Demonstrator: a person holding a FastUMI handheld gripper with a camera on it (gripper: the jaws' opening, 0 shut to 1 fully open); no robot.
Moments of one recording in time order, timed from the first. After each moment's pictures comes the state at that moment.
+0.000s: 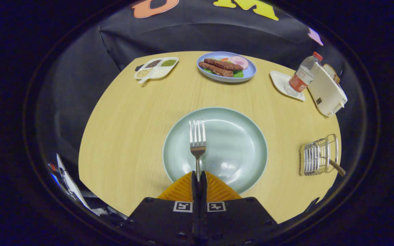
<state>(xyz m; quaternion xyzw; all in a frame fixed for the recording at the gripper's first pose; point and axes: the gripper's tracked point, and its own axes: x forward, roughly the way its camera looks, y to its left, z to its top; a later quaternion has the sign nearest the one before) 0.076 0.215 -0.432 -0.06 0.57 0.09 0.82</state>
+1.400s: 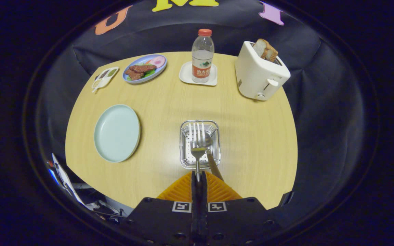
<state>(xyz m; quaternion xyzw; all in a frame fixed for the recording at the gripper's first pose) 0.078 -0.070 -0.361 -0.06 0.61 0.02 0.79</state>
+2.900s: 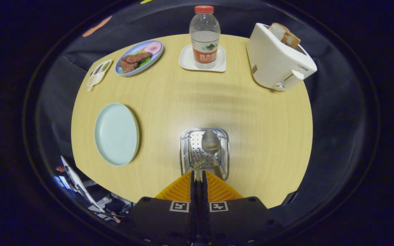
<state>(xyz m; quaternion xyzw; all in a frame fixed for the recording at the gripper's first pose) 0.111 -0.058 -0.383 -0.04 0.69 0.04 0.72</state>
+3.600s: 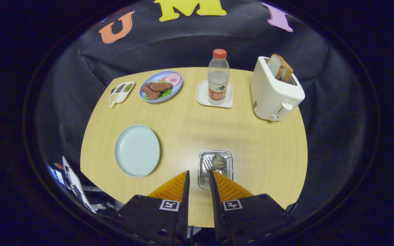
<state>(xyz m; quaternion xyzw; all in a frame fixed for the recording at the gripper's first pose) 0.118 -0.031 -0.323 -0.03 0.56 0.08 0.82</state>
